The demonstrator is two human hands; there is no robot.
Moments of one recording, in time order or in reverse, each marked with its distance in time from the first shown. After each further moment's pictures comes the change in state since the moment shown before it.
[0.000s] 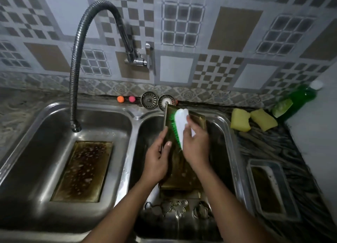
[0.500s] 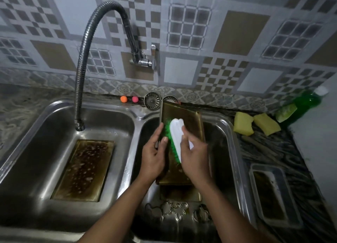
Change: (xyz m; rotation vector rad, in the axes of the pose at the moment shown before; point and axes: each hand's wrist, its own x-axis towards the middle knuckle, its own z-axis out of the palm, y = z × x) left_hand 0.010 0.009 -0.008 -0.071 0.082 -0.002; right_hand -0.030 0.004 -0.001 0.022 -0.096 -0.051
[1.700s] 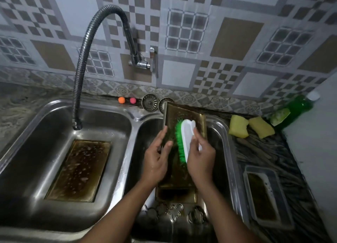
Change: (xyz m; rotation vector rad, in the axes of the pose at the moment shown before) left_hand -0.005 -0.003 0.013 0.006 0.002 0.079; right_hand 0.003 -0.001 -0.013 0.090 0.176 0.100
